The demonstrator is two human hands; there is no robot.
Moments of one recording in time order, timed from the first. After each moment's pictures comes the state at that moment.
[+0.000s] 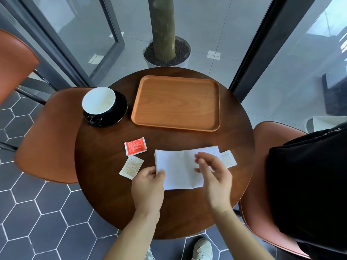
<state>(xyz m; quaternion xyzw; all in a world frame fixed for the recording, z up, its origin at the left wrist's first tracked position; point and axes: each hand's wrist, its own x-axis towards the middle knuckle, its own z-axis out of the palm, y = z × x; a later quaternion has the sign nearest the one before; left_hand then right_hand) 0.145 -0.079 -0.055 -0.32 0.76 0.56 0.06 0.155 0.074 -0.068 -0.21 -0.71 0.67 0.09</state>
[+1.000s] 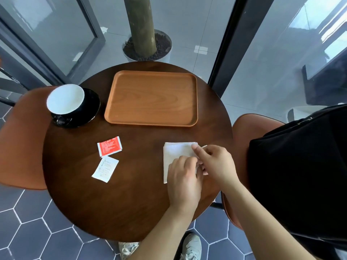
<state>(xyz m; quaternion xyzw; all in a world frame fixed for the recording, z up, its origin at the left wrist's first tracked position) 0.151 0.049 -0.069 0.08 0.94 0.33 -0.08 0.119 0.163 -0.067 -0.26 -0.84 0.47 -0.11</state>
